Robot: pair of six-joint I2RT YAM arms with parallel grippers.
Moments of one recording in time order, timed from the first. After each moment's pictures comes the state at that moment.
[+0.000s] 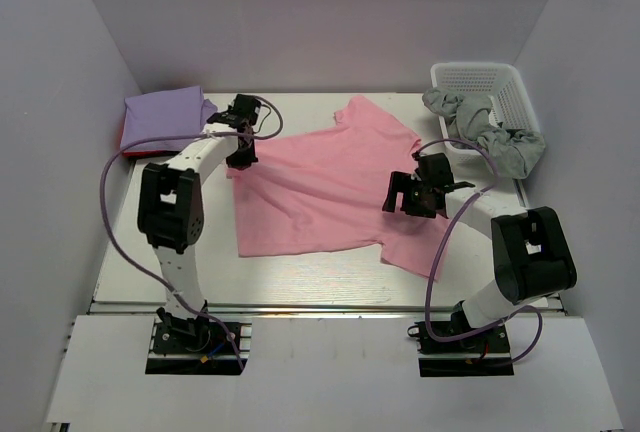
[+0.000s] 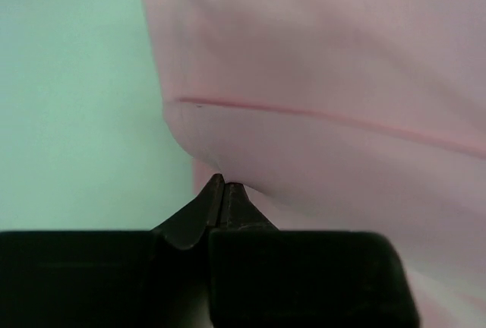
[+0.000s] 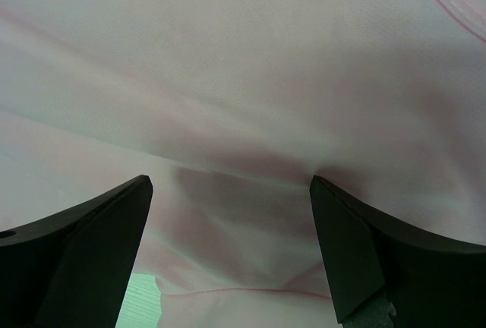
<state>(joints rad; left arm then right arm) -0.26 1.92 1.55 -0.75 -0.32 -0.31 0.28 1.55 0.78 -0.19 -0.15 0.35</state>
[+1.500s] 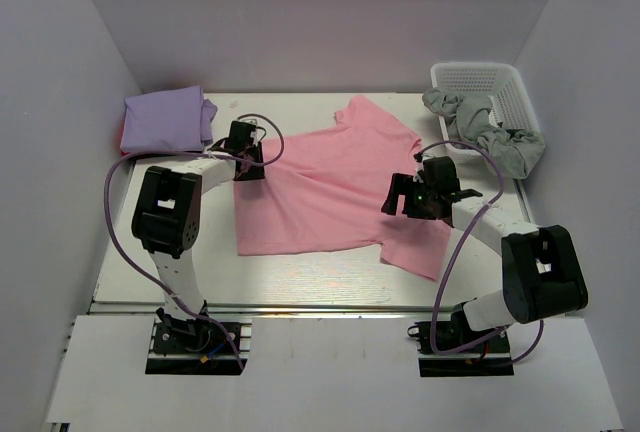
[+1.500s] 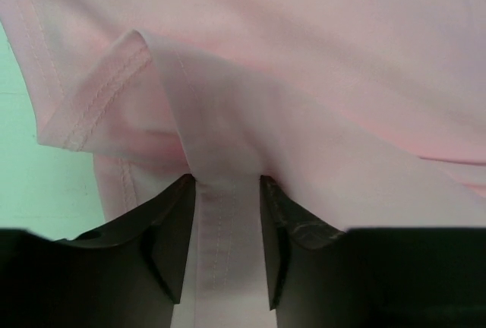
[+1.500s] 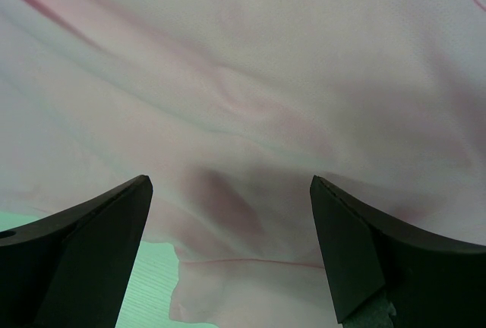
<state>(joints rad) -0.25 1.92 1.22 -0.22 -0.12 -0.27 0.28 1.43 0.72 -0.17 -0.21 0.33</state>
